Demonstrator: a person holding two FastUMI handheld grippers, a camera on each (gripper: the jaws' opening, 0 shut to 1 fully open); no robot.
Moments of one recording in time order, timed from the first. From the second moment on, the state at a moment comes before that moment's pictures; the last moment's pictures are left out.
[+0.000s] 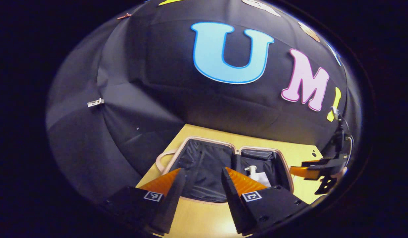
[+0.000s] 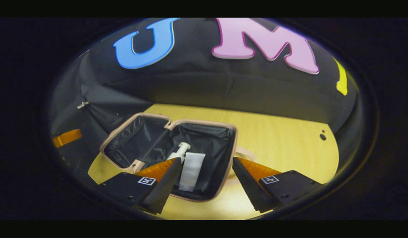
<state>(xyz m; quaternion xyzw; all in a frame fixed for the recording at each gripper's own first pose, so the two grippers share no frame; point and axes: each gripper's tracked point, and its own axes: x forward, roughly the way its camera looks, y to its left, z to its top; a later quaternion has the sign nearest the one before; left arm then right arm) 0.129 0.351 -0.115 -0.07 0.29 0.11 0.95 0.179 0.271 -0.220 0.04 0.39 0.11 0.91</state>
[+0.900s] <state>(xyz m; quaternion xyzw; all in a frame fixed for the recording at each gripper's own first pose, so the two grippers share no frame) 0.222 0.499 -0.302 -0.15 0.47 0.14 0.86 0.094 0.166 -0.196 0.02 0.34 0.02 0.94</state>
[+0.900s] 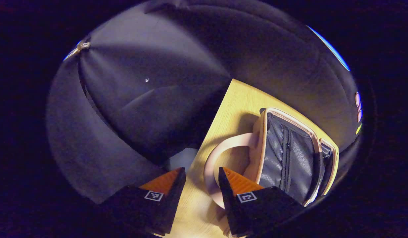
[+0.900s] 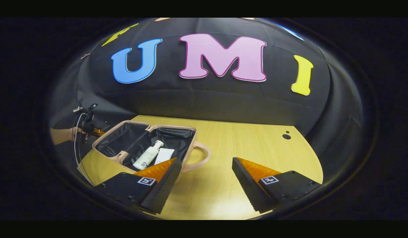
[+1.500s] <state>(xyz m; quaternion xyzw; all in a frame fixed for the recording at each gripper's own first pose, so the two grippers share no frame) 0.230 0.496 -0.316 -0.15 0.47 0.15 0.85 0.084 0.146 -0.200 0.05 0.35 0.00 0.94</state>
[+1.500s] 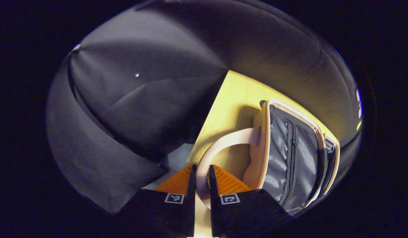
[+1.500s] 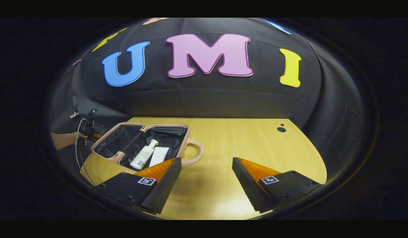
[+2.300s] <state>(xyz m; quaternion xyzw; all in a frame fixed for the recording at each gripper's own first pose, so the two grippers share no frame) 0.231 0.402 -0.044 -0.08 0.28 0.03 0.96 0.073 0.092 -0.191 0.06 0.34 -0.03 0.94</state>
